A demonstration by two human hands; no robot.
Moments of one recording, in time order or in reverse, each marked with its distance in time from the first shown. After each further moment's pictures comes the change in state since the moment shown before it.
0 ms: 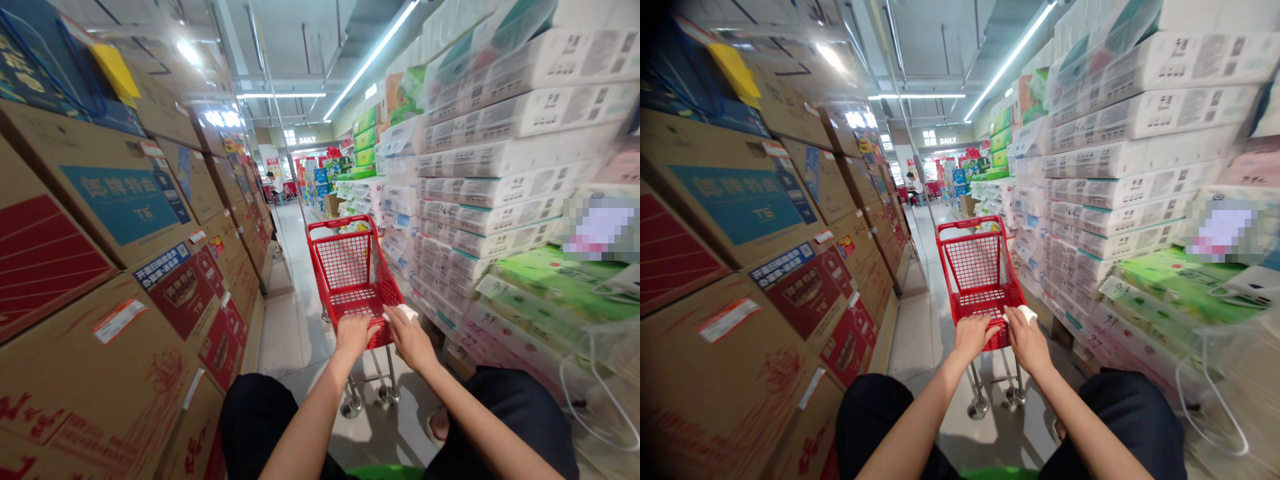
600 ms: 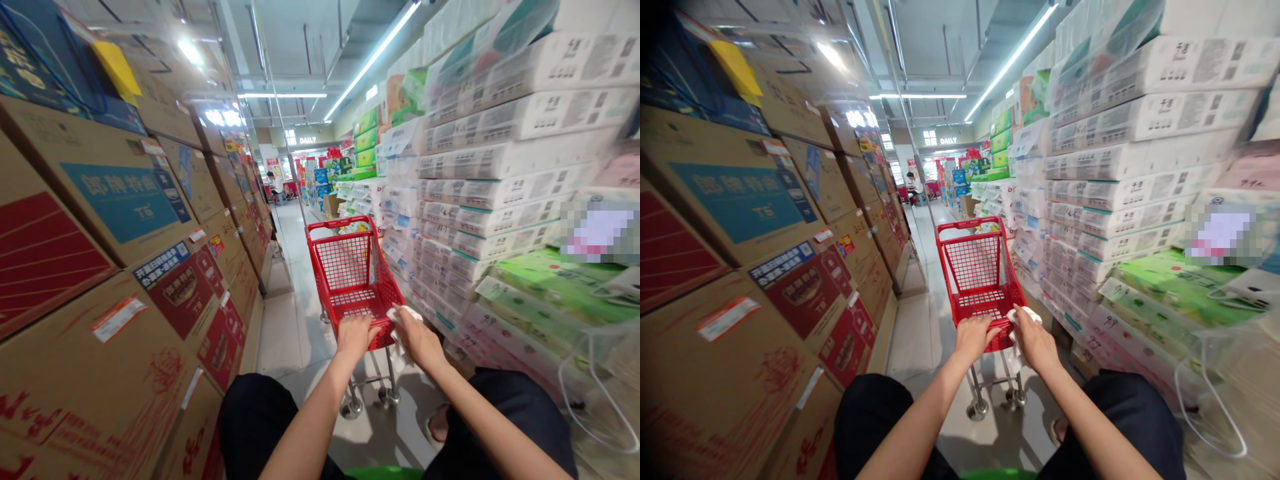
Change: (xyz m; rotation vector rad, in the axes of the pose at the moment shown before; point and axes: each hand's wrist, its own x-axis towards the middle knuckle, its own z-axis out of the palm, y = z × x) left_hand -0.002 0.005 0.003 0.024 0.004 -0.043; right_hand -0.005 0.013 -0.017 0.022 -0.029 0.074
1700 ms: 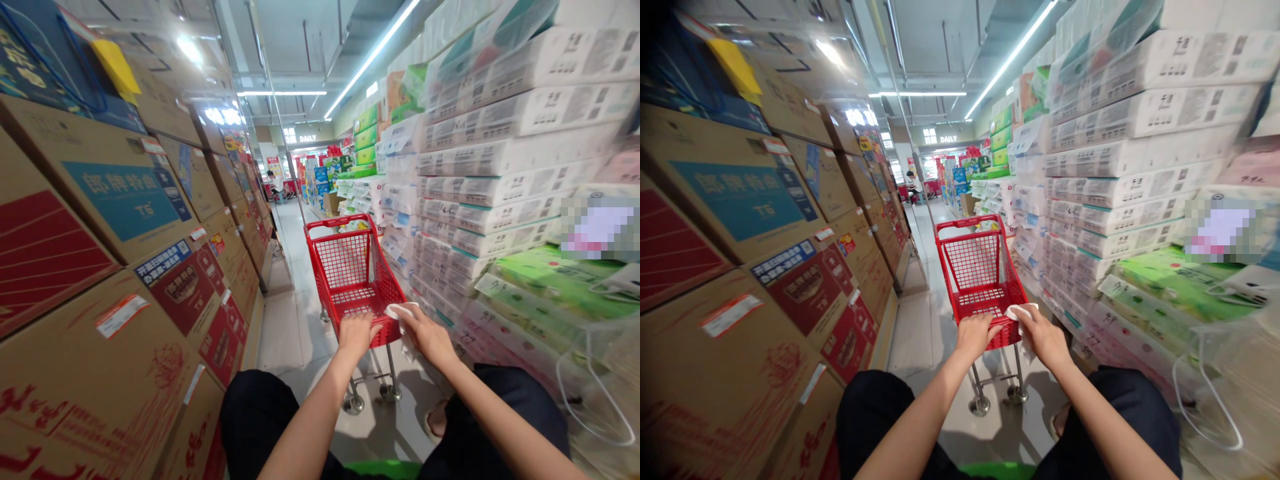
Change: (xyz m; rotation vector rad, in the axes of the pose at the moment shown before) left_hand -0.002 0.008 -0.006 -0.012 -0.059 -0.019; right_hand -0.007 0.014 -0.025 -0.036 -0.005 -0.140
